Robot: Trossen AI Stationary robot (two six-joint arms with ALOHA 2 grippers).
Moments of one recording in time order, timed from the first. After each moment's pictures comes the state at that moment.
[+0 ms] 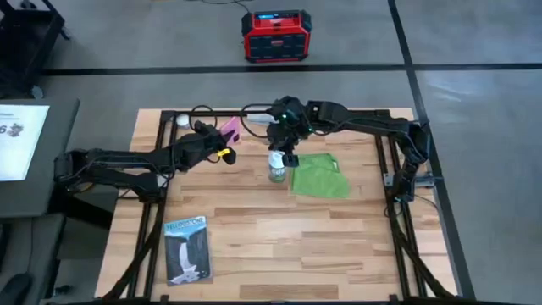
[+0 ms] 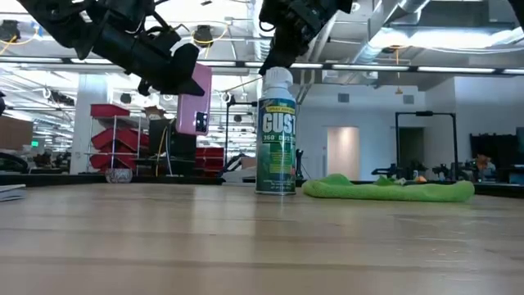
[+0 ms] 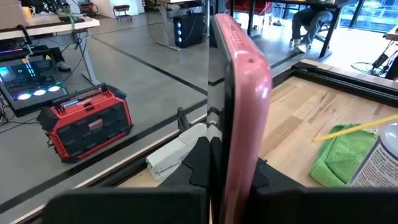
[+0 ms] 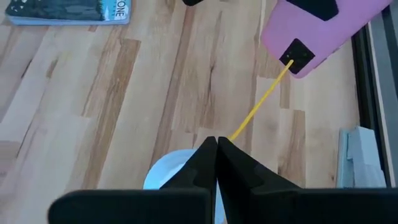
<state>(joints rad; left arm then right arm) 0.29 1.05 0.48 0.33 -0.53 -0.15 -0.28 1.85 1.71 -0.80 -0.23 -0.40</state>
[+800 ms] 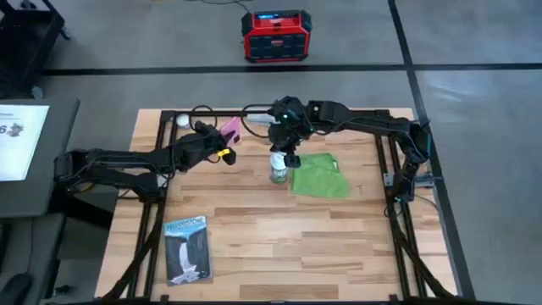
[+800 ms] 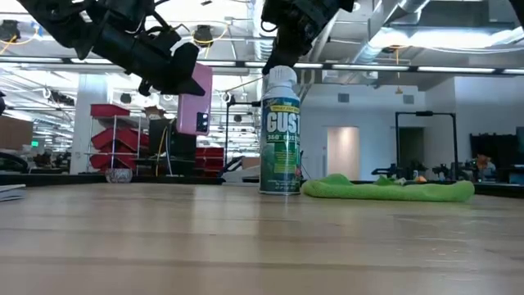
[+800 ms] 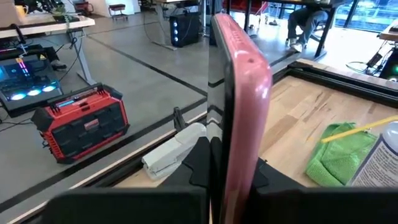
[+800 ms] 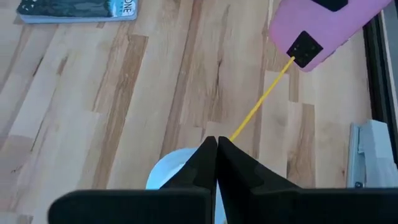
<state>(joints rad) 0.29 1.05 0.48 0.33 -0.51 -0.15 -0.28 1.85 1.71 -0.84 -0.24 -0.39</state>
